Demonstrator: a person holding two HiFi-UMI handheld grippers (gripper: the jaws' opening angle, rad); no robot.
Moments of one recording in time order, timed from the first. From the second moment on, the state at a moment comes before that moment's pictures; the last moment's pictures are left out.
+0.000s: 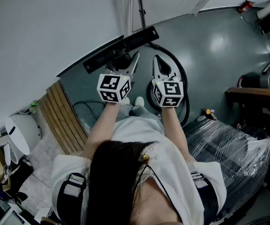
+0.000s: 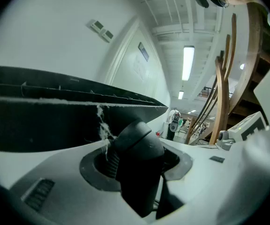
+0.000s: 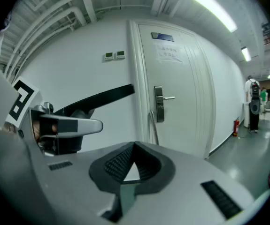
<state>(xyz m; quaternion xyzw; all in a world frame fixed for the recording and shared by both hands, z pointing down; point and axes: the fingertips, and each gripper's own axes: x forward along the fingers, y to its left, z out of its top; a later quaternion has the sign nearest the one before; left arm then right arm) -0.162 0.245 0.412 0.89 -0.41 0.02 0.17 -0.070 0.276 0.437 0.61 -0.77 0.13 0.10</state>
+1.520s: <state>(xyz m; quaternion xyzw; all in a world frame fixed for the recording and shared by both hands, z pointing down) -0.212 0.220 0.428 0.90 -0.39 0.04 0.18 -0.121 0.250 0.450 0.61 -0.77 0.17 0.11</state>
